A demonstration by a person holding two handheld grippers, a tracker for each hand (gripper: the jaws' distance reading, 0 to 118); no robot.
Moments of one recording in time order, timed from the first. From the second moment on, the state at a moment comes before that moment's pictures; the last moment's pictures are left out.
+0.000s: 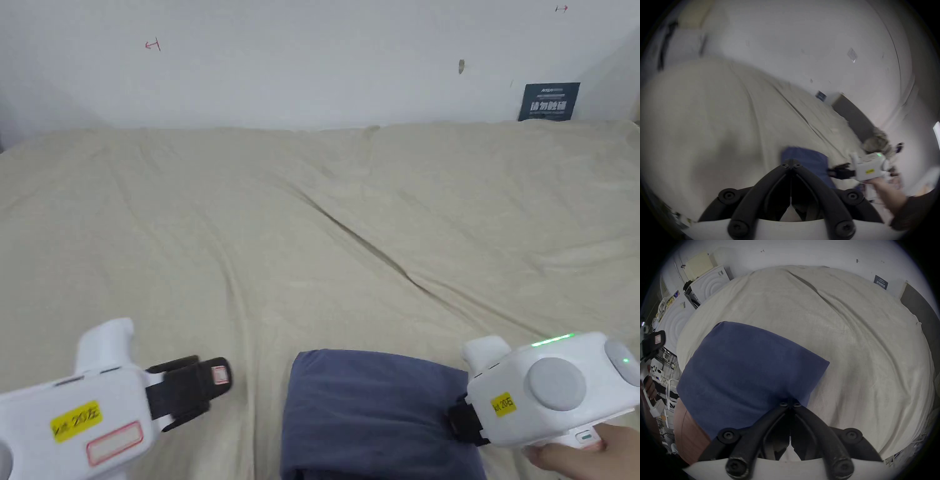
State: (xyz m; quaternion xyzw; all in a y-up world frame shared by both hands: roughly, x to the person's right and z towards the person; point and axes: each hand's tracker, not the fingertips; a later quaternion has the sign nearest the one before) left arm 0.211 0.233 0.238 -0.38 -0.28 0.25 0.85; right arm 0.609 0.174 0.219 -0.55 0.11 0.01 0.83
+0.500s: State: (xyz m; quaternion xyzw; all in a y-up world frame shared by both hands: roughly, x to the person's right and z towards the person) left arm 0.265 0.121 0.129 -0.56 -0.46 0.41 0.56; right arm 0.615 0.169 0.224 -0.54 0.11 -0.02 0.84
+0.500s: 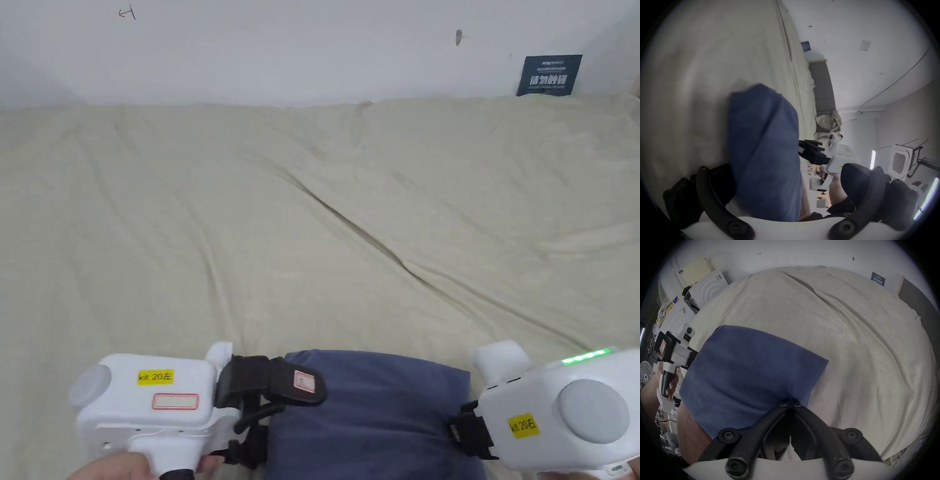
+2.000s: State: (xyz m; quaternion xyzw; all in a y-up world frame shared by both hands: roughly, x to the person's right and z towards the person) left arm -0.064 0.239 0.076 -0.64 0.04 -0.02 0.77; right arm 0.542 0.194 0.257 -0.50 0.15 -0.10 0.85
